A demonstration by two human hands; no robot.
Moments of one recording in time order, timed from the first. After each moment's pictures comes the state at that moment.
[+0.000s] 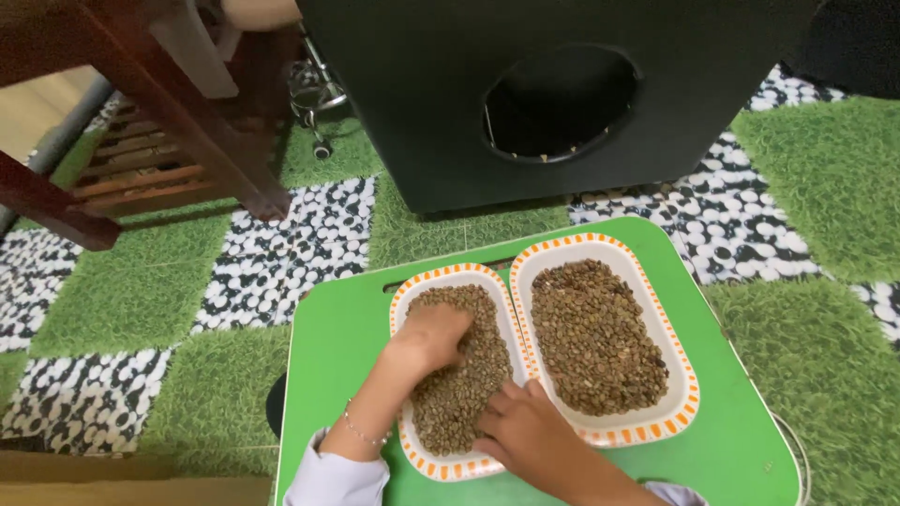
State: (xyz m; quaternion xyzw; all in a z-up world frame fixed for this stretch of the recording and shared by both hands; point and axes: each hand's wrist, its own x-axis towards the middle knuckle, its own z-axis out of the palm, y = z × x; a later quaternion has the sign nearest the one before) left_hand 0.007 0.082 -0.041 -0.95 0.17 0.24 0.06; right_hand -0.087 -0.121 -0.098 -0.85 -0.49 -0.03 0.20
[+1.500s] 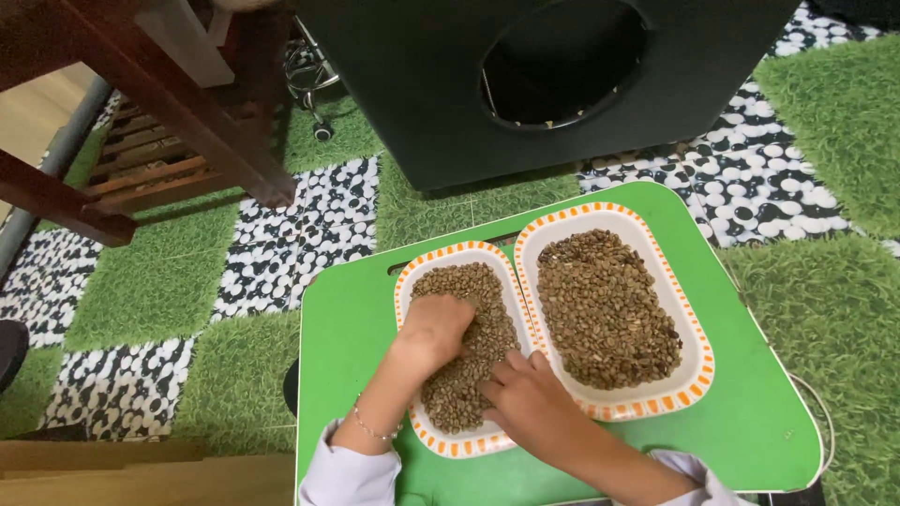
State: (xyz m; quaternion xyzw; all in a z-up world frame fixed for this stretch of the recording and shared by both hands) left_hand -0.006 0.083 -0.064 -0.96 0.15 0.21 0.09; right_hand -0.087 -0.109 -0.107 -0.88 -0.45 -0.01 0.17
